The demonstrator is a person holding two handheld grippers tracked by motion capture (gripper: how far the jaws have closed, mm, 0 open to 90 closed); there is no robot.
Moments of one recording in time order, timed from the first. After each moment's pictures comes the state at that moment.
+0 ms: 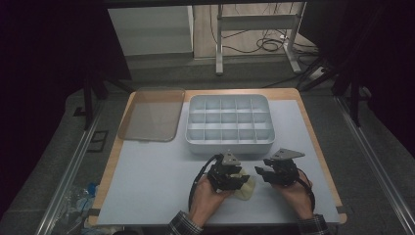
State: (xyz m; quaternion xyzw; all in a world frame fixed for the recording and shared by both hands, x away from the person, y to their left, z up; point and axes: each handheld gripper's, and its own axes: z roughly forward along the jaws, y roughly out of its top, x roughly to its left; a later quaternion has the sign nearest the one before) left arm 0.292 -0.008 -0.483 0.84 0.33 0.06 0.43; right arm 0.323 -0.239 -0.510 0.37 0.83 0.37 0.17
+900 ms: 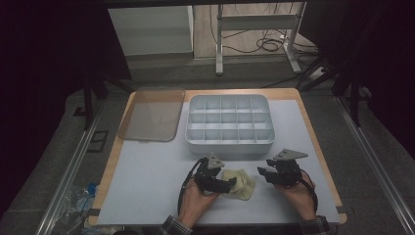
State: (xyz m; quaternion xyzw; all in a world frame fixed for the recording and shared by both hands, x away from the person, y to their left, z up) left arm 0.296 0.019 -0.527 0.83 0.37 0.10 0.41; right arm 0.322 -0.246 -0.510 0.38 0.83 0.37 0.17
